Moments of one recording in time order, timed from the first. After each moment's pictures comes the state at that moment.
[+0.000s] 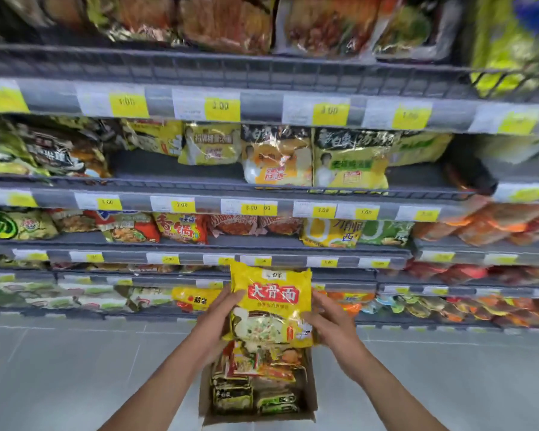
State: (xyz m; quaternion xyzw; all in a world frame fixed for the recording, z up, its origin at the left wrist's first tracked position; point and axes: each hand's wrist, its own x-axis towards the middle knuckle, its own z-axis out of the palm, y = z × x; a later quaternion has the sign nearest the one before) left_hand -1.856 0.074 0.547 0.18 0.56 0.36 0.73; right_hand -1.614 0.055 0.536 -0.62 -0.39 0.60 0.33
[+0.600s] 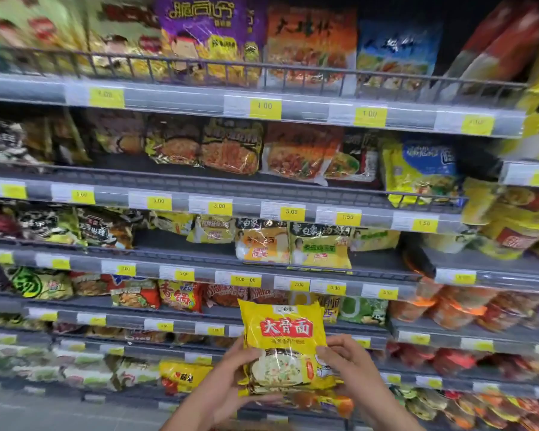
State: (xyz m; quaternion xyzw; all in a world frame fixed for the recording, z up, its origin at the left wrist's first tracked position) left_hand -1.780 0.047 0.653 0.18 0.39 0.41 0.81; right_hand -1.540 0.052 0.656 -0.62 -0.41 0.55 0.37
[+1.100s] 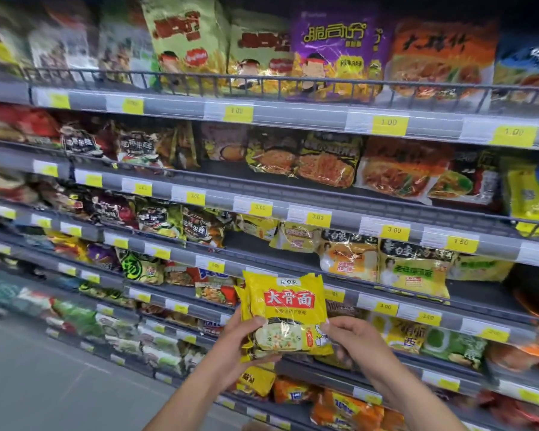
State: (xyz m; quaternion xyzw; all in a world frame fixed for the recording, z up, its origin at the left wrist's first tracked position) left_hand -1.931 0.048 0.673 0.15 0.45 0.55 0.69; right_hand -1.690 0.101 0.702 -0.57 -0.53 0.56 0.27
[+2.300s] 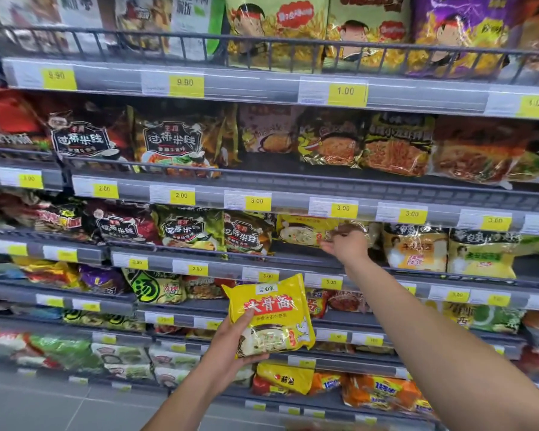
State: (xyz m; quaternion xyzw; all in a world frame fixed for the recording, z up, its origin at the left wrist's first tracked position) left_hand -2.158 0.107 0.627 0.18 0.50 0.50 0.68; right_hand -1.928 0.279 0.717 -0.62 -0.32 0.49 0.53
